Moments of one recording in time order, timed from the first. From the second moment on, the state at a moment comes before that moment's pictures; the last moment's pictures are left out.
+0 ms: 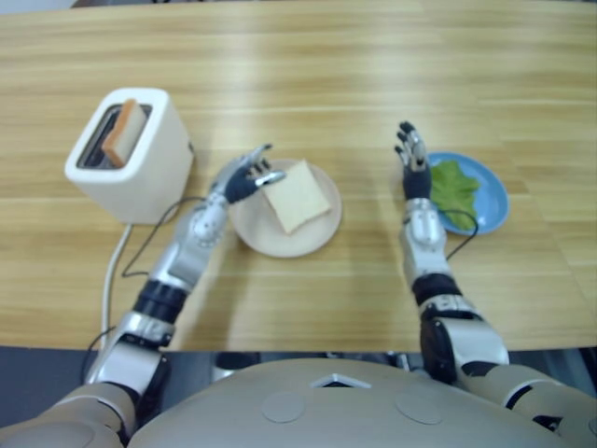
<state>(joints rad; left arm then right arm) -0.22 0.34 -0.28 0.01 0.58 -0.06 -0.02 -0.37 -0.15 -0.15 0.81 0.00 -0.70 -0.01</state>
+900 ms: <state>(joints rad) -0.13 0.29 -0.13 -0.04 0.55 -0.18 0.16 -0.57 -0.85 0.19 1.00 -0.90 -0.34 -0.42</state>
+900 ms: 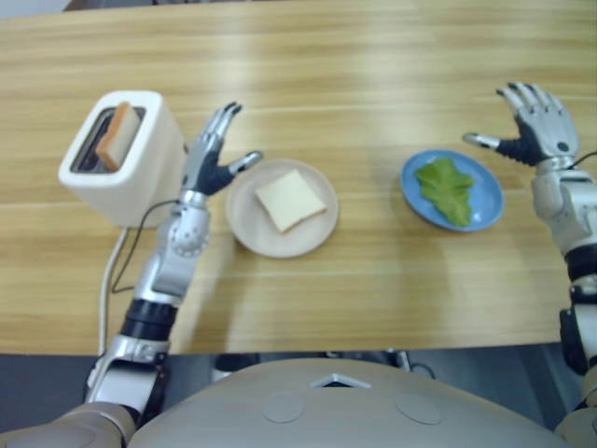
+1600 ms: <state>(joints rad) -0.11 0.28 -0.18 -0.04 0.56 -0.16 0.15 -0.72 -0.71 0.48 1.34 -0.92 -0.25 -0.38</state>
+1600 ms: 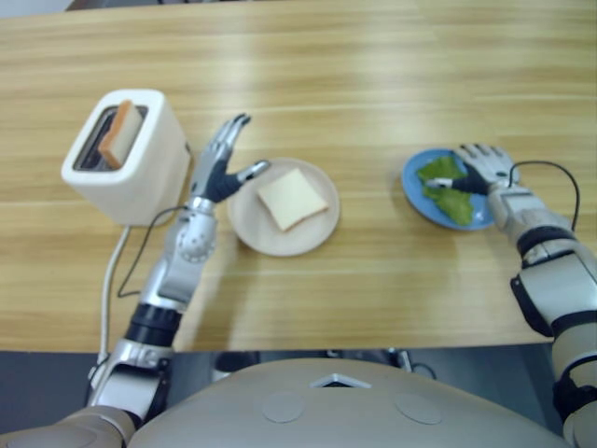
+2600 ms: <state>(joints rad) -0.06 0.27 -0.19 -0.07 0.59 -0.13 0.12 -0.71 -0.72 0.55 1.35 -0.89 -0.24 -0.34</state>
